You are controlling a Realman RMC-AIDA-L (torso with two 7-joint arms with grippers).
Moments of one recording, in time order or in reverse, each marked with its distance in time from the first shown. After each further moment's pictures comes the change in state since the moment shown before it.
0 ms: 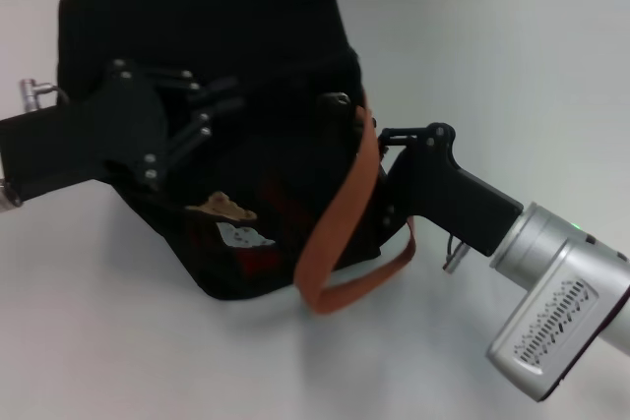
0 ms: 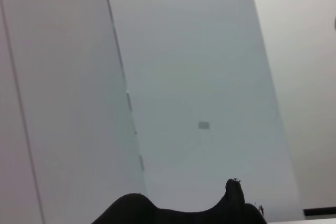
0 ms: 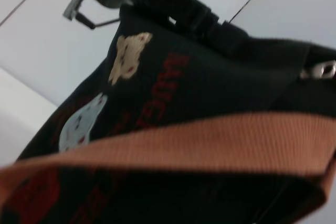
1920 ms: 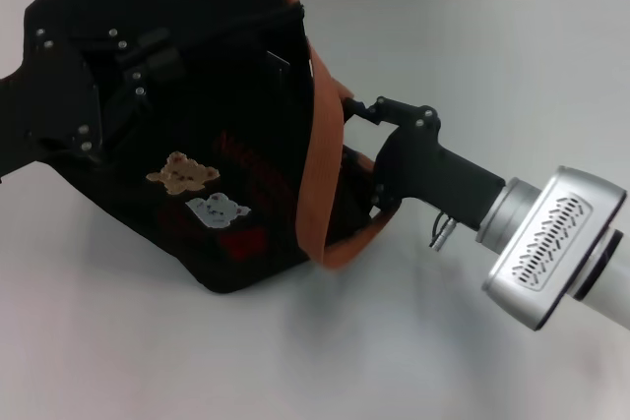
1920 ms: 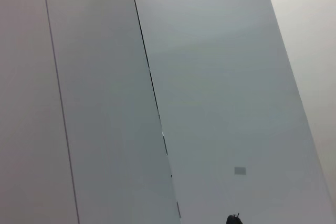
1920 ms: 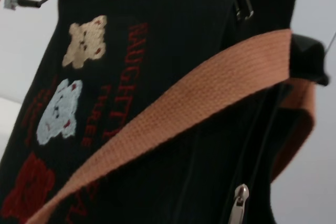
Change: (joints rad) left arm 0.010 0.003 -0.169 -0.048 -0.037 0.115 0.039; right arm 0.055 -0.003 0.135 -0.019 -0.137 0.129 0.330
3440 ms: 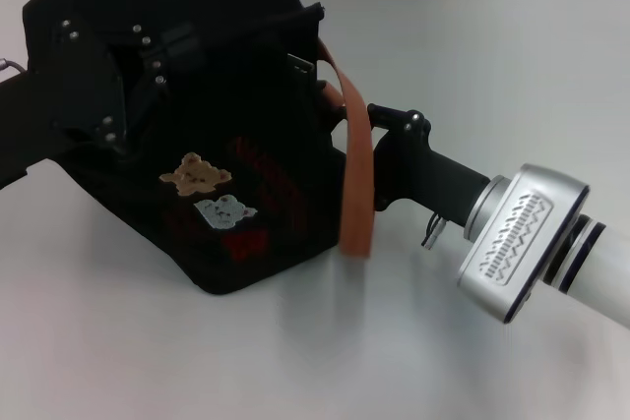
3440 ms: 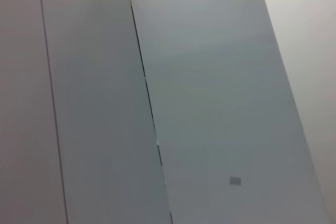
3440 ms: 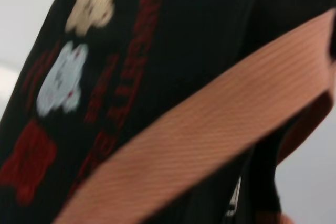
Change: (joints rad) left arm -0.038 -0.005 0.006 -0.052 -0.001 -0.011 0.011; right arm 0.021 0.001 0.040 0.017 -0.025 0.113 -0.063
